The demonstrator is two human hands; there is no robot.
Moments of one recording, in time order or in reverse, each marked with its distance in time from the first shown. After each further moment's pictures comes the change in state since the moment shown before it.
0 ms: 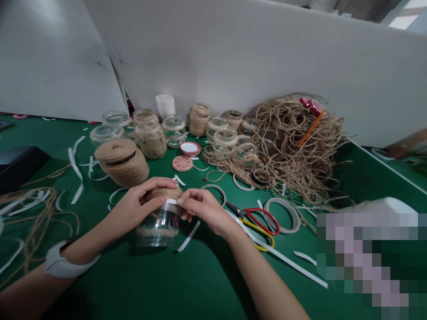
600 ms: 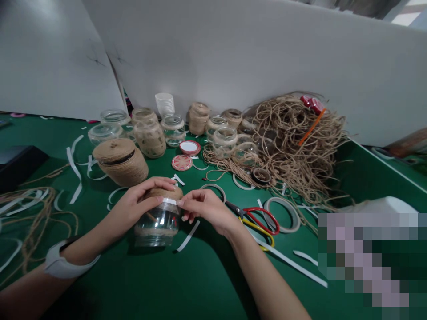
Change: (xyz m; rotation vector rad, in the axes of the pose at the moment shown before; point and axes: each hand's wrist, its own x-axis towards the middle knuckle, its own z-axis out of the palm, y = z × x) left_hand 0.000 0.000 -0.002 -0.105 -0.018 -0.030; right_hand -0.002 -0.004 -0.006 -0.101 0.046 0.087
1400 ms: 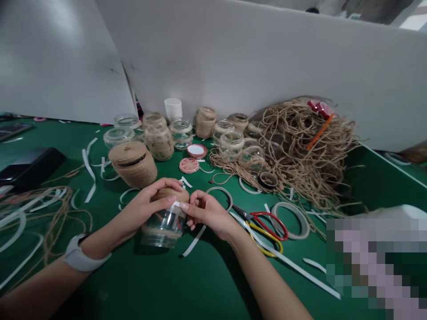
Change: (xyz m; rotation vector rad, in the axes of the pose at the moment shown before) left_hand -0.003 0.000 0.001 -0.104 -0.019 -0.094; right_hand 0.006 0.017 0.008 0.127 -0.089 -0.040
